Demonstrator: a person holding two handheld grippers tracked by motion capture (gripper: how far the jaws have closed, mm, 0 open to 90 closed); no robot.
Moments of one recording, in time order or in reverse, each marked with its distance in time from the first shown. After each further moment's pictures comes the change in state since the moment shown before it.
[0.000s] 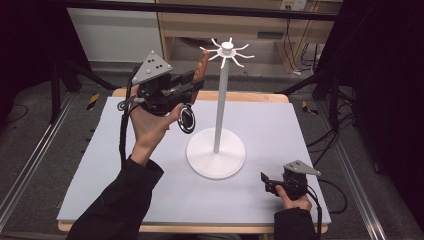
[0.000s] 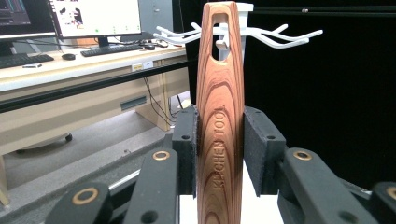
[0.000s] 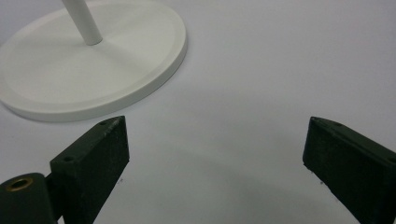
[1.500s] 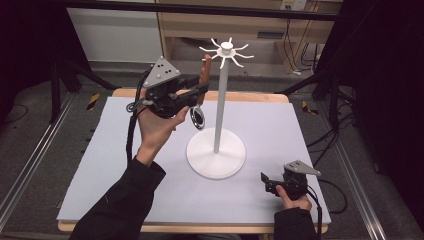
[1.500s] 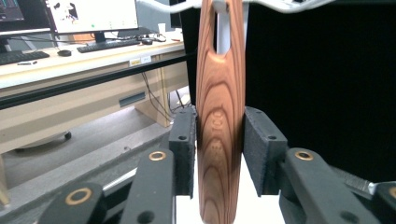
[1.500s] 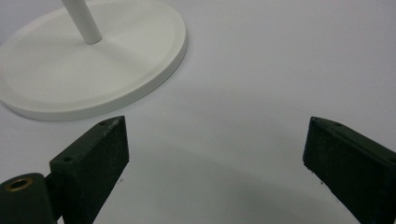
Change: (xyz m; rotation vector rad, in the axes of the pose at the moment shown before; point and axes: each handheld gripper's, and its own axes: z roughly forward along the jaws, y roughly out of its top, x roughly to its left) left arm 0.000 -0.013 0.015 0.024 -0.003 0.022; right arm 0.000 -0.001 0.001 0.005 0.004 0.011
